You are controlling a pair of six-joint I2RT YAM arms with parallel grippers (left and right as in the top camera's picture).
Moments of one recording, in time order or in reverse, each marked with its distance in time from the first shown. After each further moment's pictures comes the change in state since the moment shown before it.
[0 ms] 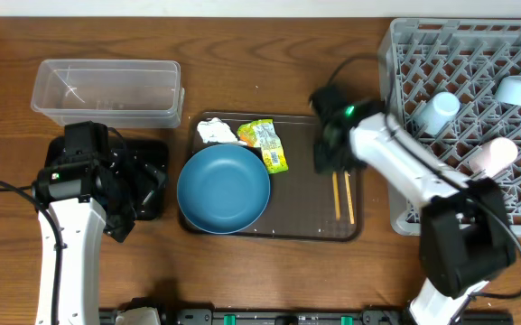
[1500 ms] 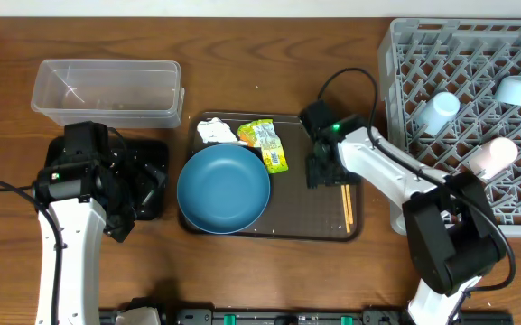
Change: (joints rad) left arm 0.000 0.000 0.000 0.000 0.000 0.000; right arm 0.081 0.043 -0.184 0.150 0.047 0.039
